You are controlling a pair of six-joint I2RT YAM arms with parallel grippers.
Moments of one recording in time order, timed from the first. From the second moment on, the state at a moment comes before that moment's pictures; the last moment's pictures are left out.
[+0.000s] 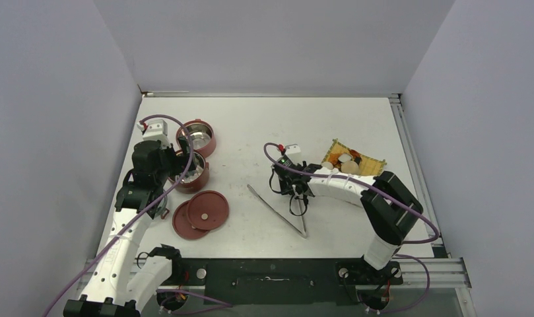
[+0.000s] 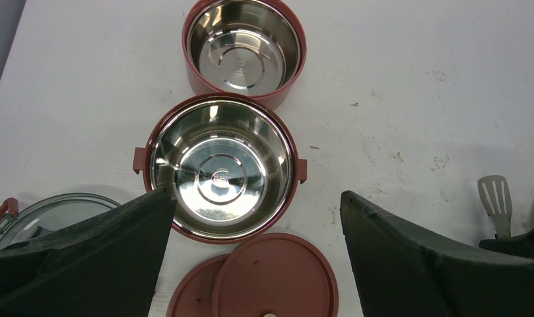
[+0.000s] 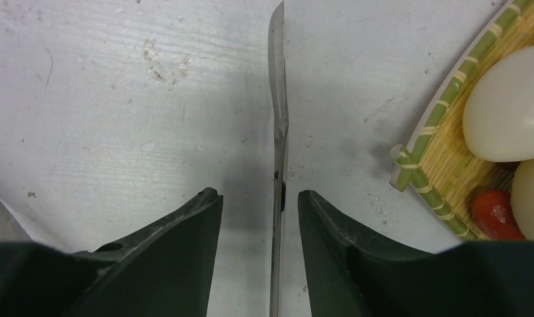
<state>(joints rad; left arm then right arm) -0.12 0.86 0.84 -0.44 -0.11 -0.27 0.81 1.70 1.01 -0.40 0.44 0.52</state>
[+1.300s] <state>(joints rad) -0.12 0.87 0.84 -0.44 -0.11 -0.27 0.94 1.36 0.66 -0.19 0.19 0.36</state>
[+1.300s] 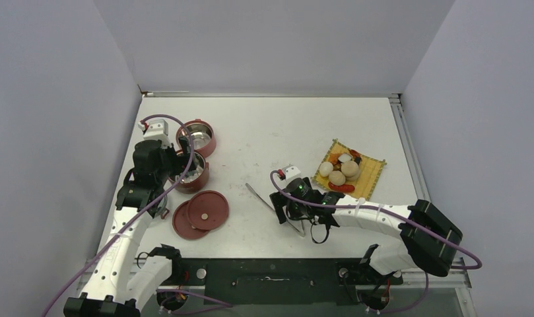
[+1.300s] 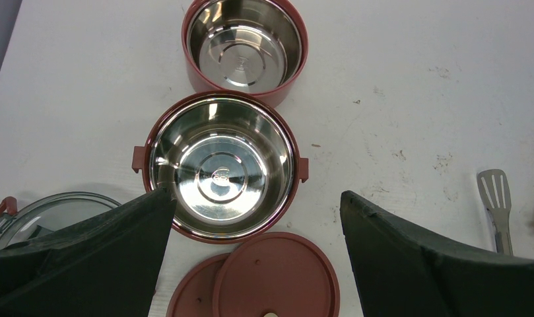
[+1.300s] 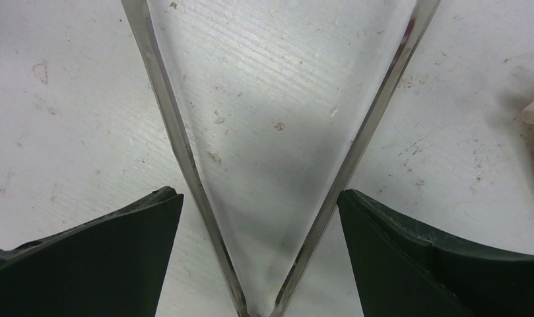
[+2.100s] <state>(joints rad) -0.12 0.87 0.84 -0.44 -0.11 -0.27 0.98 1.34 0.62 -0.22 0.21 0.41</state>
